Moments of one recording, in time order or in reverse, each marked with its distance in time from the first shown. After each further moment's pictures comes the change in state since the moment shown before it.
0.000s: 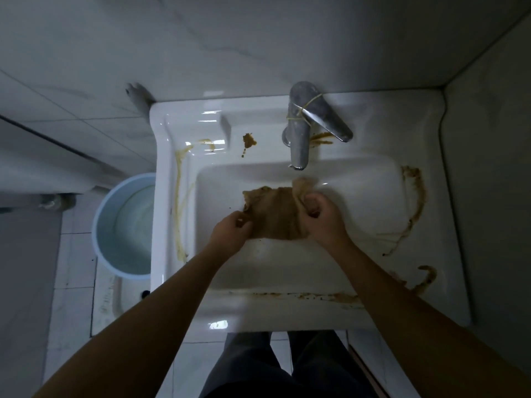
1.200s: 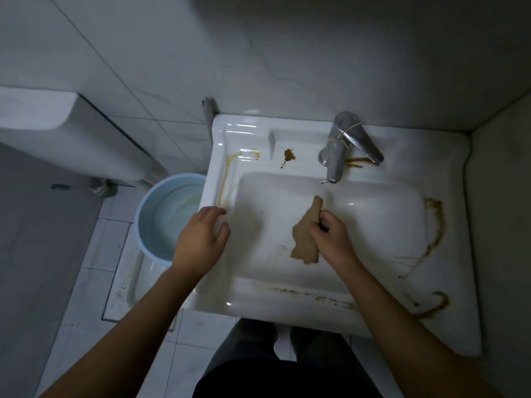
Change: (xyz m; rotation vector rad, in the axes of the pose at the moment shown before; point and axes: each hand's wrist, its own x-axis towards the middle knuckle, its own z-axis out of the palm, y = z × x) left_hand -0.112 -0.032 -0.090 0.230 0.503 0.231; right_hand -0.053 -0.063 0.010 0.192 -0.166 0.008
